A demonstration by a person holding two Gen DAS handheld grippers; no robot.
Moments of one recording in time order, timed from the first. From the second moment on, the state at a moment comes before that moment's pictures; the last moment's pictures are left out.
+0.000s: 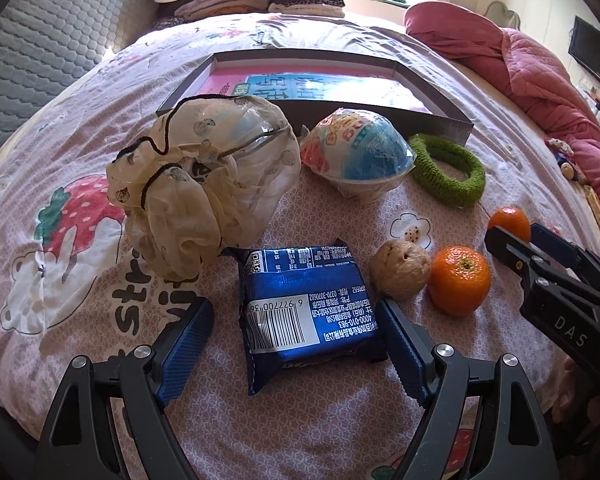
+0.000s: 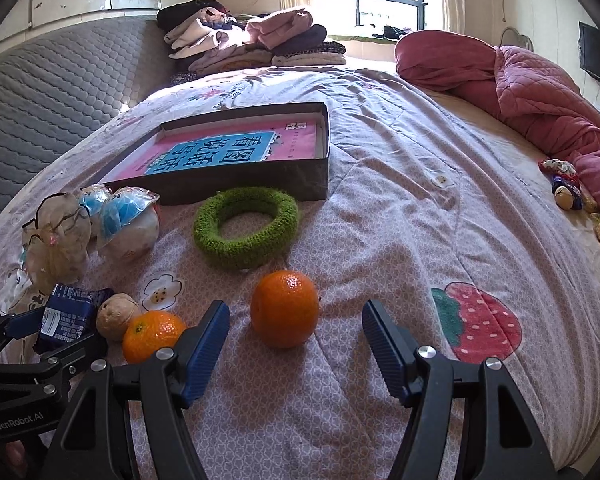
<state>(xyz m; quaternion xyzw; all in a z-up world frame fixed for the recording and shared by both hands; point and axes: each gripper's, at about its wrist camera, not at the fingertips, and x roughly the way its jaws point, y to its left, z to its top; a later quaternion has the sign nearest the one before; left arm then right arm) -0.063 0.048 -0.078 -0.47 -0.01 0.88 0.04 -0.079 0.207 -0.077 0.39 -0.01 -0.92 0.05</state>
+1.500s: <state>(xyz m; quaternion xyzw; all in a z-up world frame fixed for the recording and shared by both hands) -0.045 0.047 -0.046 -0.42 -0.01 0.90 0.07 -0.065 0.190 -0.065 0.35 0.01 -0.93 0.09</state>
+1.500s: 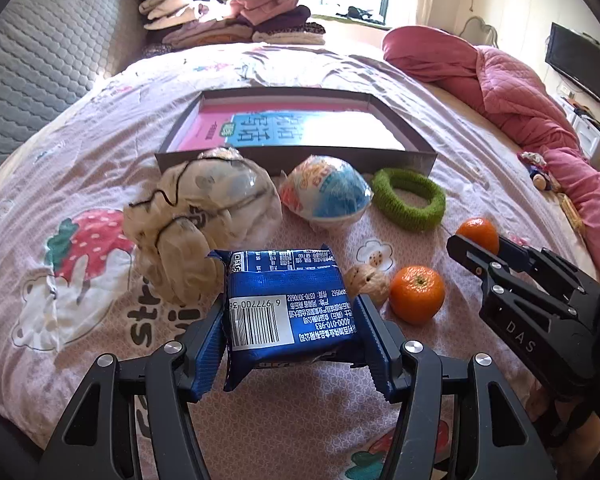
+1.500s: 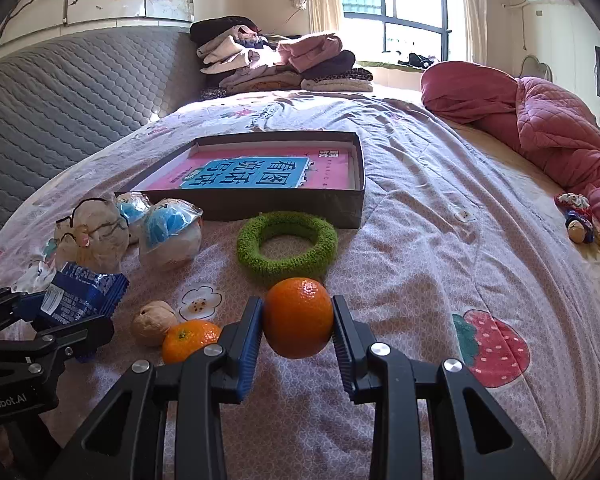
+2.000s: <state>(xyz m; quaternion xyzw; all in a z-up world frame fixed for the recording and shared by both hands) -0.040 0.046 -0.025 -0.39 0.00 0.92 0.07 -0.059 0.187 -0.047 0.32 0.01 -0.94 0.10</state>
